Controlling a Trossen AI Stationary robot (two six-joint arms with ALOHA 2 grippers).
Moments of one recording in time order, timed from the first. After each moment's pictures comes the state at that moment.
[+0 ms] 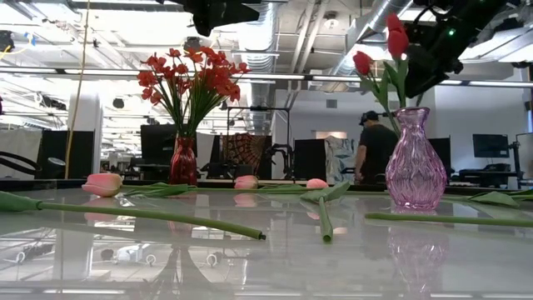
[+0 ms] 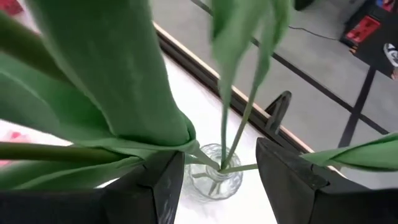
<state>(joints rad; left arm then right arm) -0.08 1.24 0.86 0.19 -0.24 0.04 -0.44 0.83 0.82 -0.73 0.47 0.13</state>
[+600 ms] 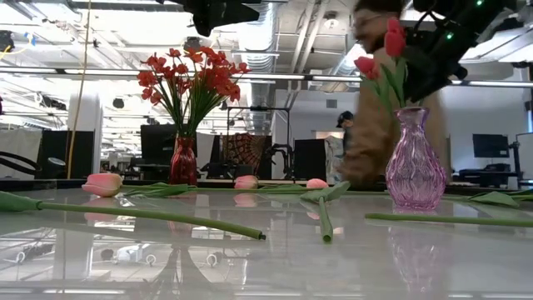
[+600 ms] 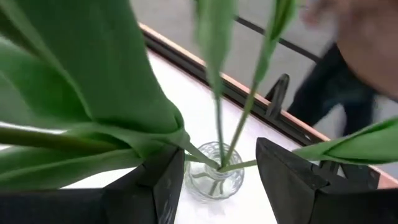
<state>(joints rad) -0.08 1.24 0.86 0.19 -0.24 0.04 -0.56 0.83 0.82 -0.73 0.38 0.20</state>
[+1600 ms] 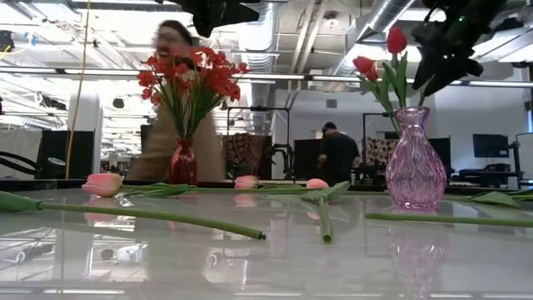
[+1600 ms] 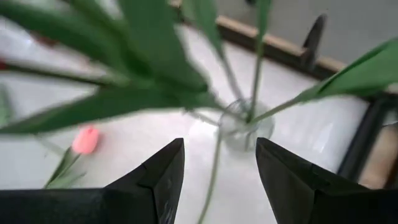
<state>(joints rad) -0.08 1.24 0.86 0.17 -0.21 0.02 -0.73 0.83 0.96 -0.98 0.05 0.30</state>
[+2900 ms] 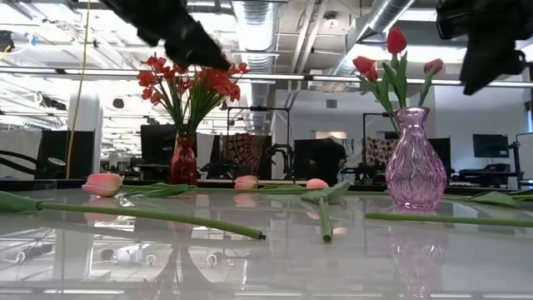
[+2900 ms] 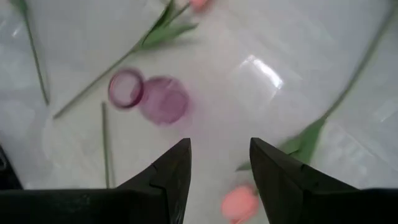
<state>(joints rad) -0.26 1.32 0.81 -0.08 -0.23 -0.09 0.27 0.86 0.85 -1.05 0.21 1.00</state>
